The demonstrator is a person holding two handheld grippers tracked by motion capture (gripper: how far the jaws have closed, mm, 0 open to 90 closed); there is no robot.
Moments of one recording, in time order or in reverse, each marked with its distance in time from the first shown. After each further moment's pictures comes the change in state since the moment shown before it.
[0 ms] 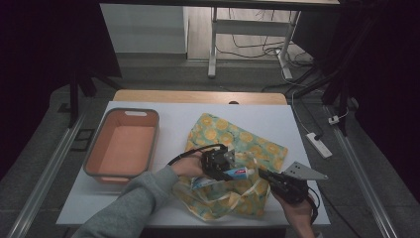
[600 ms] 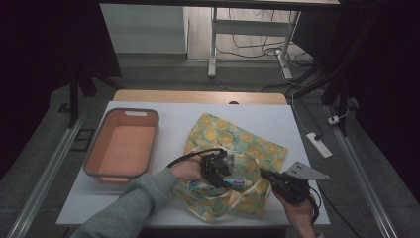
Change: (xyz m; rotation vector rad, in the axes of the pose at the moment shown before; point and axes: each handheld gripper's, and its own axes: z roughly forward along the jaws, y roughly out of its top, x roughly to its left) left arm -0.005 -0.009 -0.010 -0.064 -0.022 -0.042; right arm -0.004 -0.002 -0.001 -0.003 -0.009 0.008
